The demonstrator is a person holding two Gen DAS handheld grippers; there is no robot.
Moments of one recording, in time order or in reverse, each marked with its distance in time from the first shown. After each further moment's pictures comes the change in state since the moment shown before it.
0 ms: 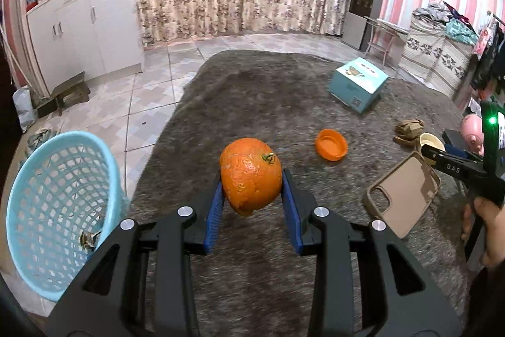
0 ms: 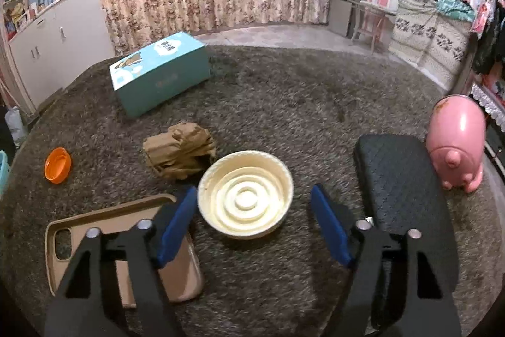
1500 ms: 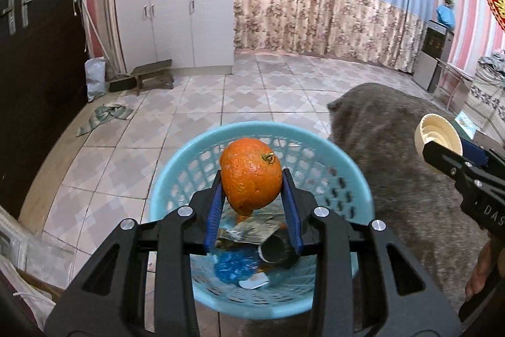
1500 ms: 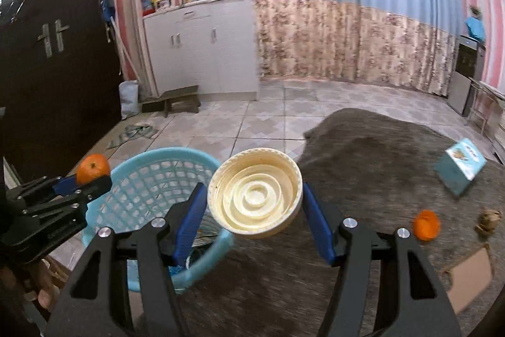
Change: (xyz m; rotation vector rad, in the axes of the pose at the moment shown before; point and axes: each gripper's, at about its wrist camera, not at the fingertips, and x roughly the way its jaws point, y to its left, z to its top) left arm -0.073 0.234 -0.033 -0.196 -0.078 0.265; right arm -0.118 0.368 -0.032 -0.323 -0.192 0.456
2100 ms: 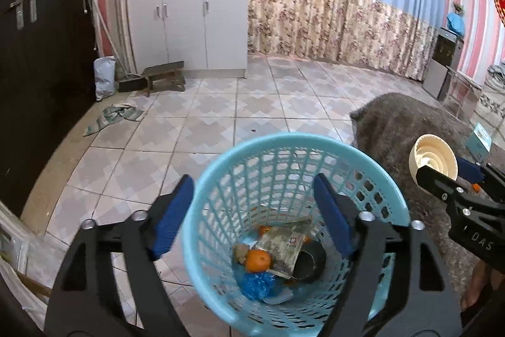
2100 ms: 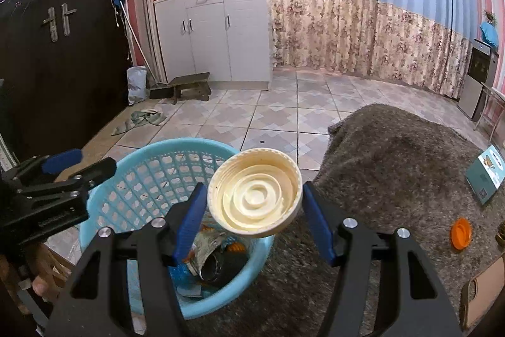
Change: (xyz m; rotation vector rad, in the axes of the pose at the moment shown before) left arm 0.018 0.038 0.010 -0.030 -0.031 0.043; right arm 0.042 0.033 0.001 -0.040 0.044 0.027
